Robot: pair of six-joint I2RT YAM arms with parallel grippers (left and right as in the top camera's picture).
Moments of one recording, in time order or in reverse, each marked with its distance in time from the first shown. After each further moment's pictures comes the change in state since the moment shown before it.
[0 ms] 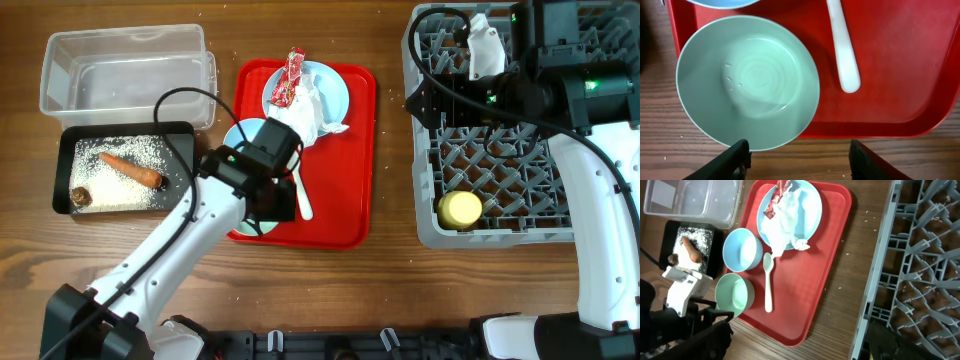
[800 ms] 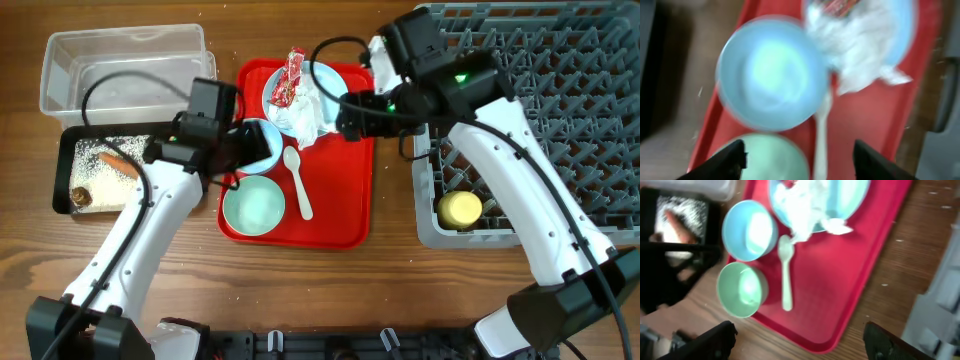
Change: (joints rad) left arm 0.270 -0.006 0.049 0.321 0.100 -0.059; right arm 0.307 0.164 -0.005 0.085 0.151 0.232
